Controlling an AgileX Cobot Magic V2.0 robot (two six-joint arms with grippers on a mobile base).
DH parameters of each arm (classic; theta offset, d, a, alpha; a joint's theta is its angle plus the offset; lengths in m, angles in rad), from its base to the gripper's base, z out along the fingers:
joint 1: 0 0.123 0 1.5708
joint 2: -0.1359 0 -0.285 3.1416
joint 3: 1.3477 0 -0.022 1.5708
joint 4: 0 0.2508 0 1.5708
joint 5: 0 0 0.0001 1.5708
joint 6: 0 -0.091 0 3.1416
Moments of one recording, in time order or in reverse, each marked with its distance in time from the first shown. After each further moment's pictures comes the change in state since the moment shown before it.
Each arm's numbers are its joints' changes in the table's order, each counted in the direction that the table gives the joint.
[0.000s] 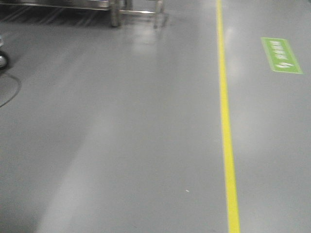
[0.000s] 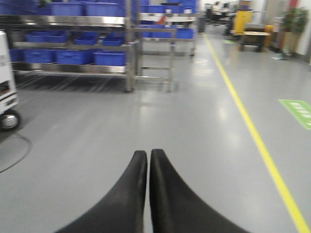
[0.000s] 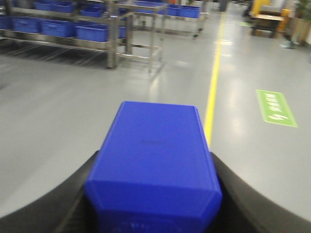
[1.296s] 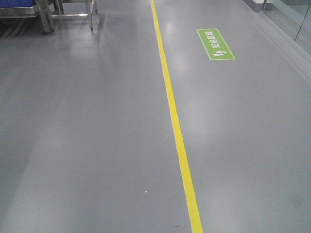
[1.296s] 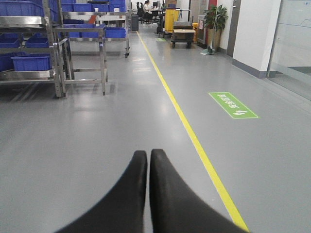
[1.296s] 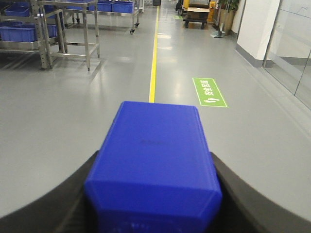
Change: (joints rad) left arm 0.000 0.000 0.000 0.000 0.000 0.000; right arm 0.000 0.003 0.000 0.008 0.000 0.000
